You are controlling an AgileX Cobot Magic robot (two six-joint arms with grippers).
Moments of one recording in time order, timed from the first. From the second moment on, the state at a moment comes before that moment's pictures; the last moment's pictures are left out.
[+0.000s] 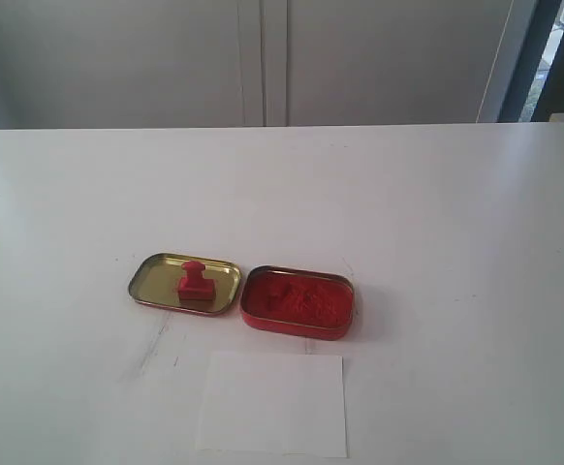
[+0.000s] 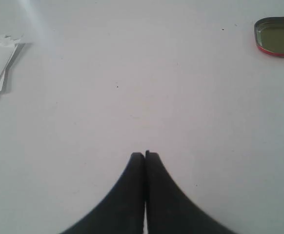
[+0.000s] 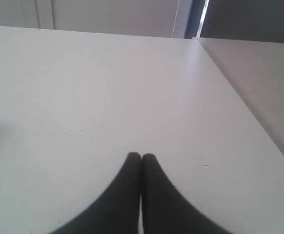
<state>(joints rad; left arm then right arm) 0.01 0.00 0.02 -0.05 0.52 0.15 -0.10 0.01 -0.01 0.01 0.36 -0.07</state>
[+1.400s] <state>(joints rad) 0.01 0.00 0.02 -0.03 0.14 0.15 -0.10 0.01 -0.01 0.01 0.36 -0.07</state>
